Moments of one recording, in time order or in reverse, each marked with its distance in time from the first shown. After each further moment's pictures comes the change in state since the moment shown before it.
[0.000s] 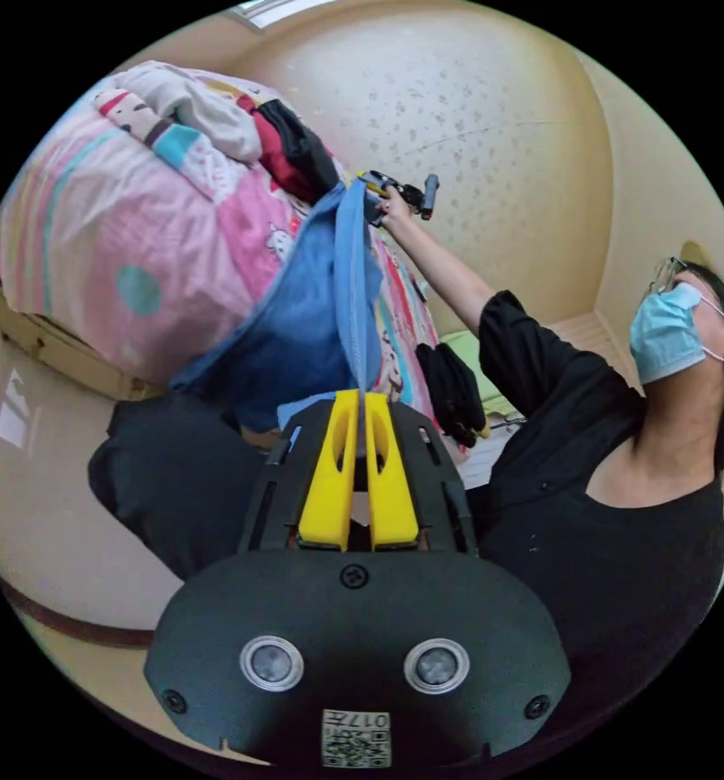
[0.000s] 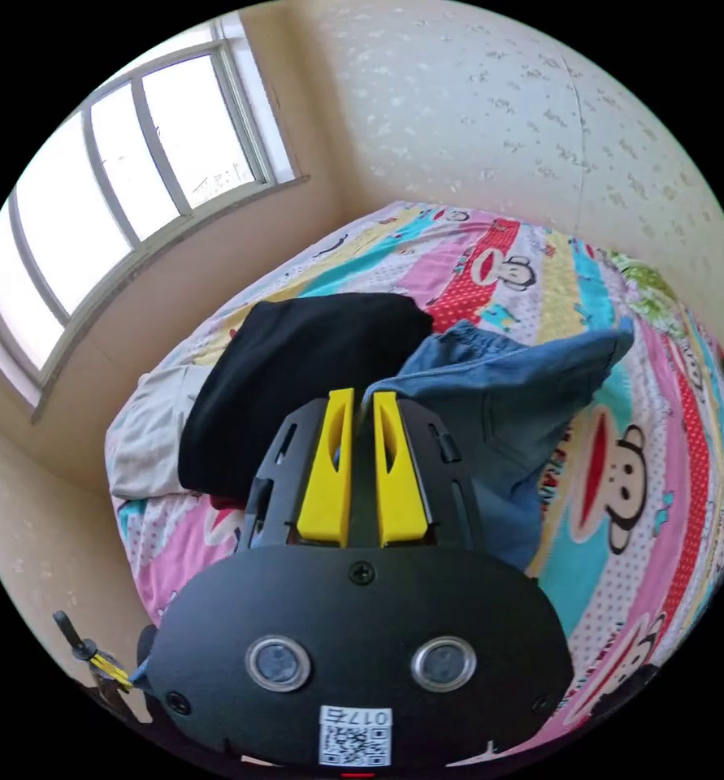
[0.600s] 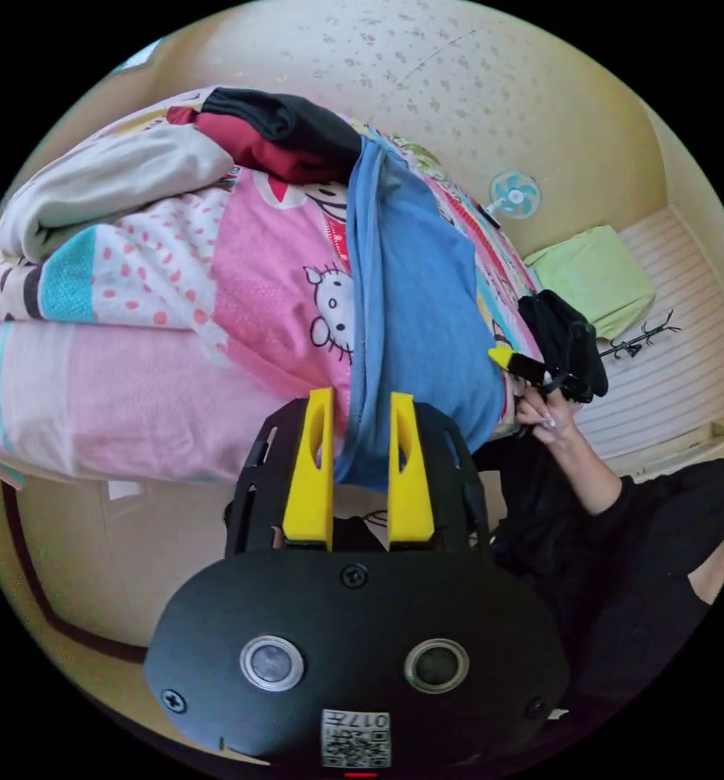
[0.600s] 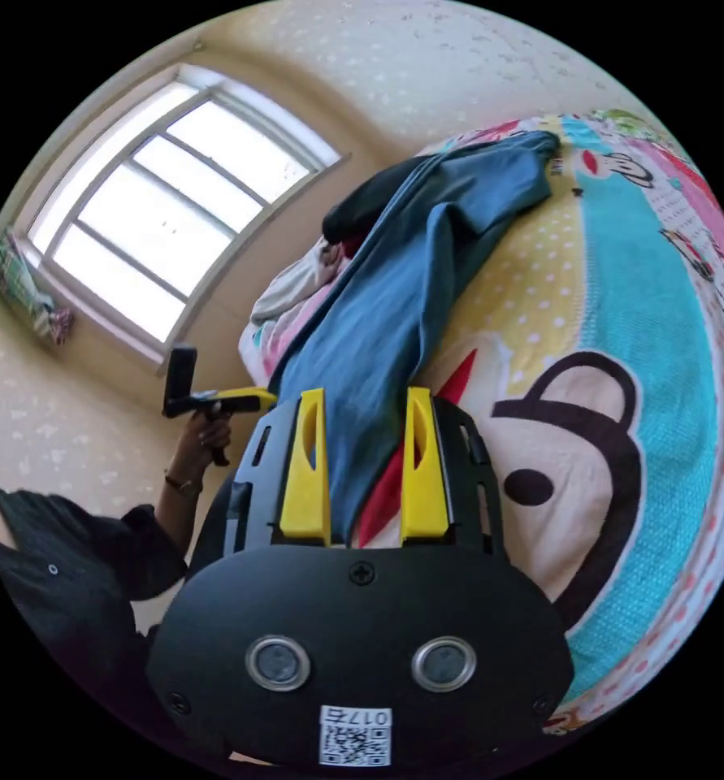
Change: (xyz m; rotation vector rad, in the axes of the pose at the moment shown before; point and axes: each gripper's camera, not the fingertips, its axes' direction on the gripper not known) left arm 0.013 -0.159 0.099 -0.235 -0.400 0.210; right arm -0.018 0.452 -0.073 -0.073 -0.401 0.094
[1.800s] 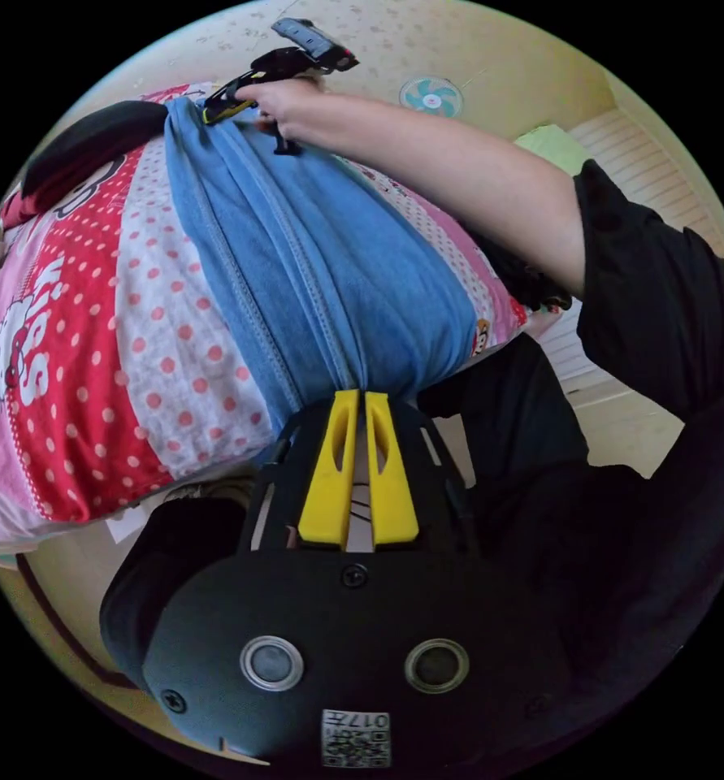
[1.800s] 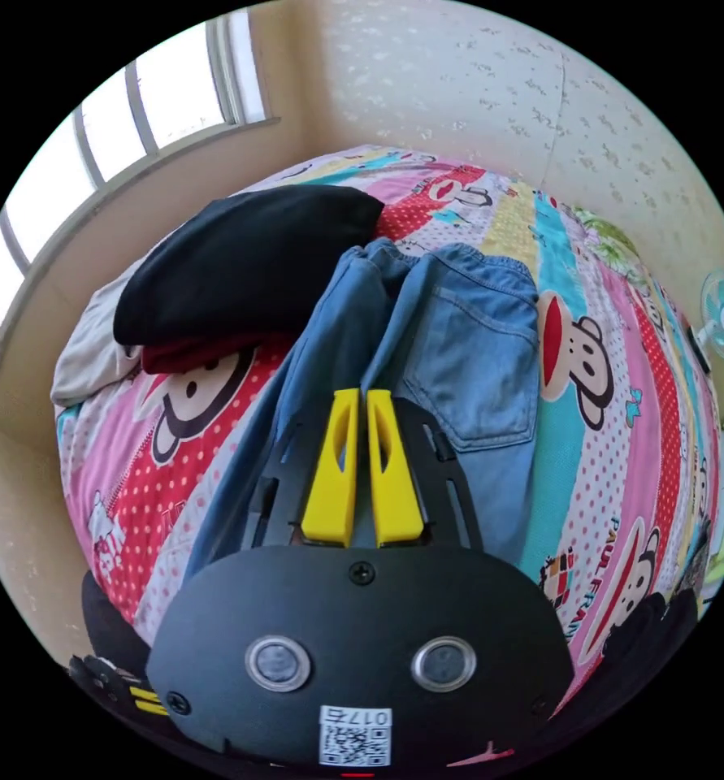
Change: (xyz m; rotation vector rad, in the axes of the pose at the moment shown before) left arm 0.242 0.038 0.136 -0.198 0.043 0.245; right arm 0.065 -0.270 0.191 -0.035 0.651 -0.086
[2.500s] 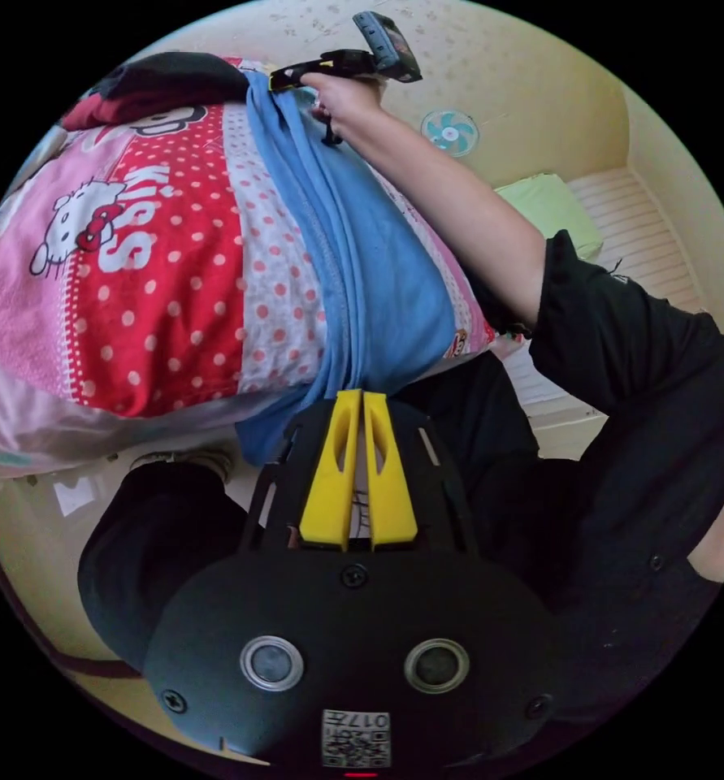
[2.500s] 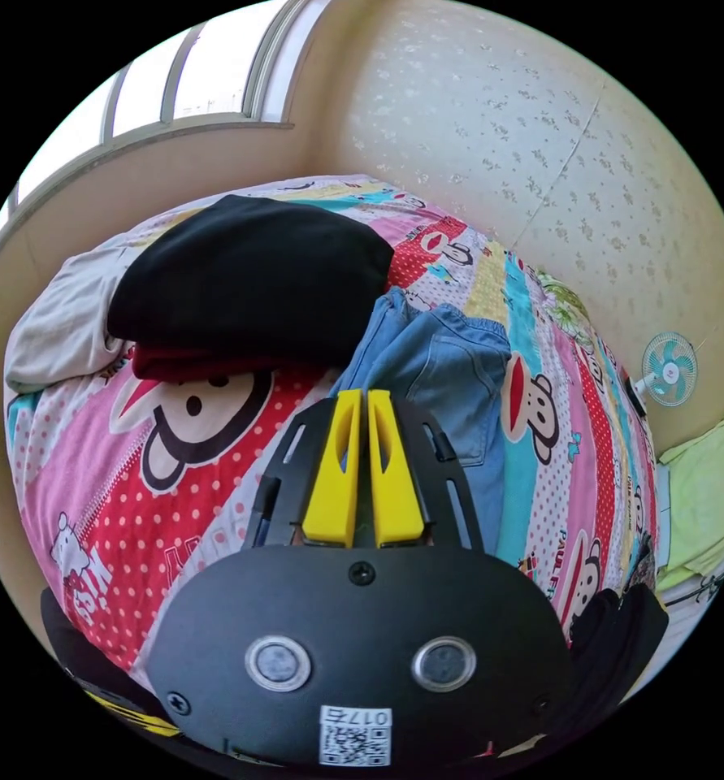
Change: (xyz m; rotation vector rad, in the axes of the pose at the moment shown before) left arm -0.044 0.051 -0.051 0.047 0.191 -0.123; right arm -0.077 -0.088 -0.037 0.074 0.228 -0.083
